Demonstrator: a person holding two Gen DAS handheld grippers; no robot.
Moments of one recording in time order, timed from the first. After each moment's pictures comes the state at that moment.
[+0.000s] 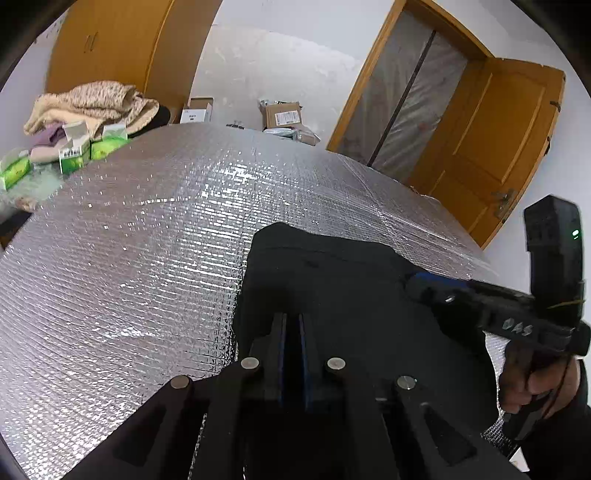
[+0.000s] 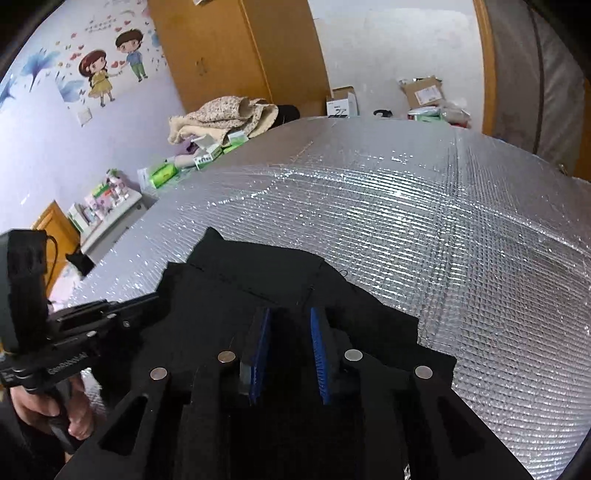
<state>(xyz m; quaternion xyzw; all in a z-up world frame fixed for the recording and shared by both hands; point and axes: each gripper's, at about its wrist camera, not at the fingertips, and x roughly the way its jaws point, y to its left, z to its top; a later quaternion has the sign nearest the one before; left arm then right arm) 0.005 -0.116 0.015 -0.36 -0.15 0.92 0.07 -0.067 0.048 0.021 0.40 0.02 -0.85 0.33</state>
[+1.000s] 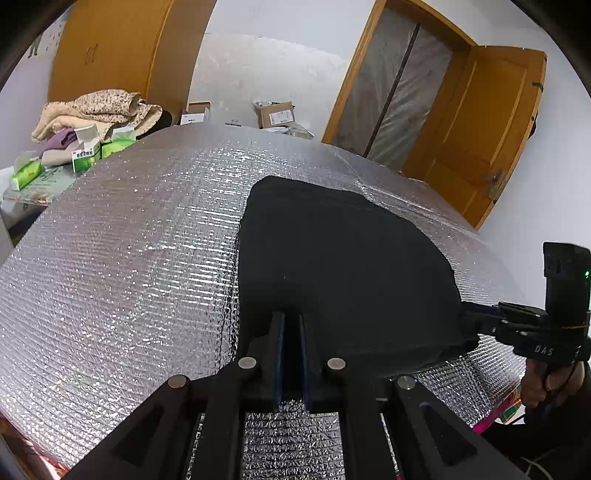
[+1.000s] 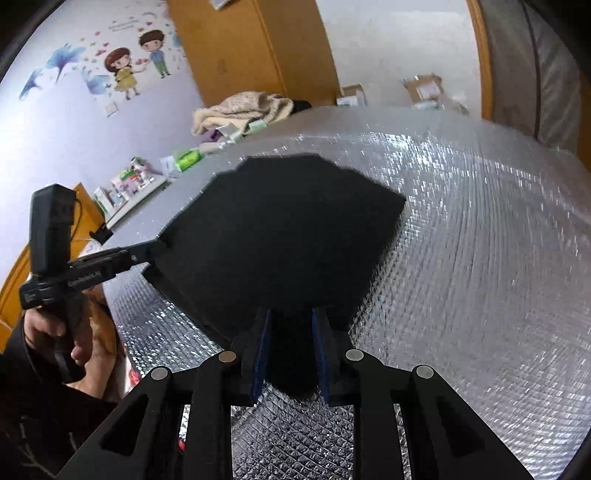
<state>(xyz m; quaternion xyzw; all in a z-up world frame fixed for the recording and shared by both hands) 0.084 -0.102 0.009 -0.36 -0.13 0.92 0.06 0.044 0.133 0.007 0.40 0.02 -0.84 0.36</state>
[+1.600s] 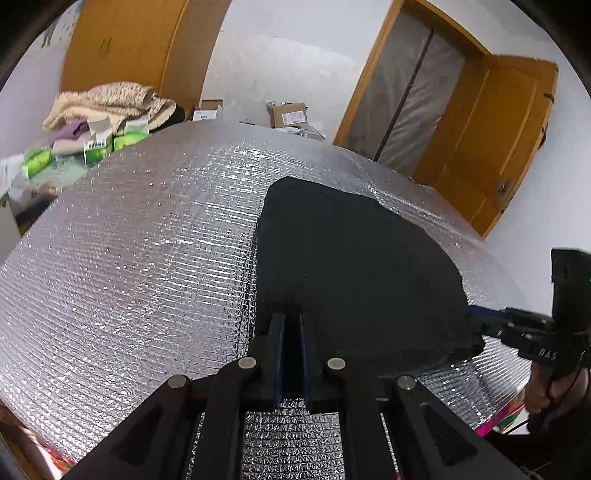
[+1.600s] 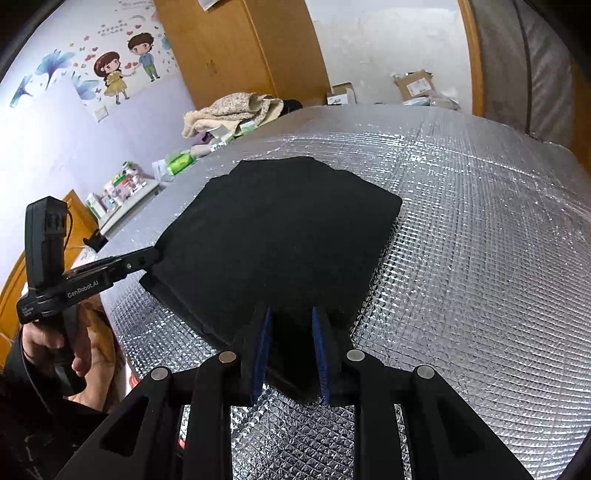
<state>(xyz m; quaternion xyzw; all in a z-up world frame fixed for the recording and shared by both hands) 0.085 -0.116 0.008 -0.36 -0.16 0.92 0.05 0.042 0.129 0.015 0.41 0.02 -0.85 0.35</state>
